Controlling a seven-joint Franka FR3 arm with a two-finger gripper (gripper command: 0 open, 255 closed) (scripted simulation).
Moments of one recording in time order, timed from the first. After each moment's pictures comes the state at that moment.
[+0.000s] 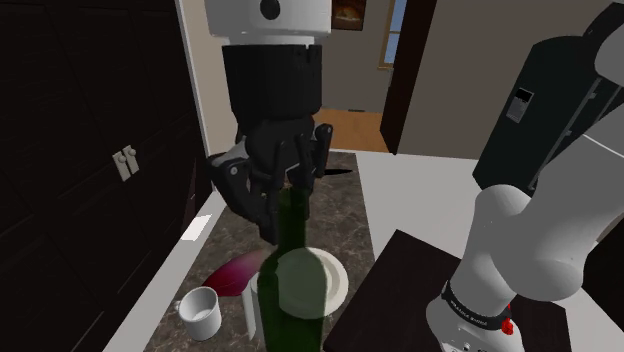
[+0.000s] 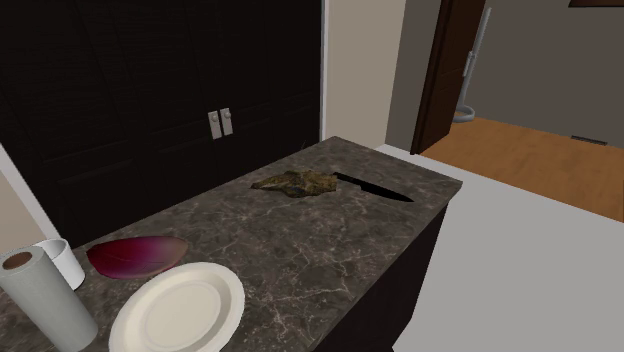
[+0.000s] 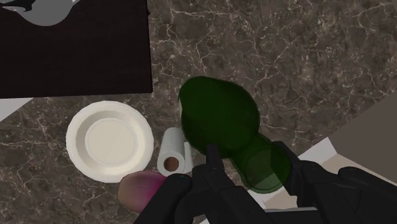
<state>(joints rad) 0.34 -0.31 0.45 -1.82 0.24 1.49 0.79</state>
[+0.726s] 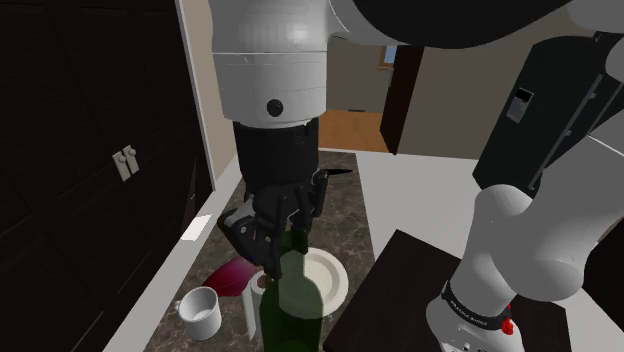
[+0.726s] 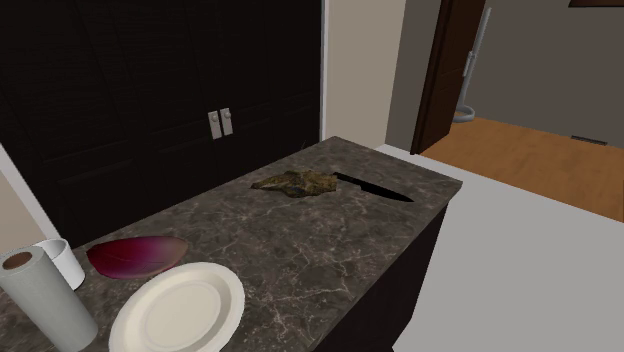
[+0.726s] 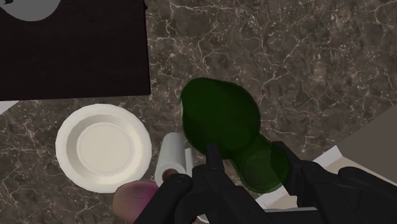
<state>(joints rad) 0.35 -0.35 0.46 -2.00 0.25 1.63 0.77</state>
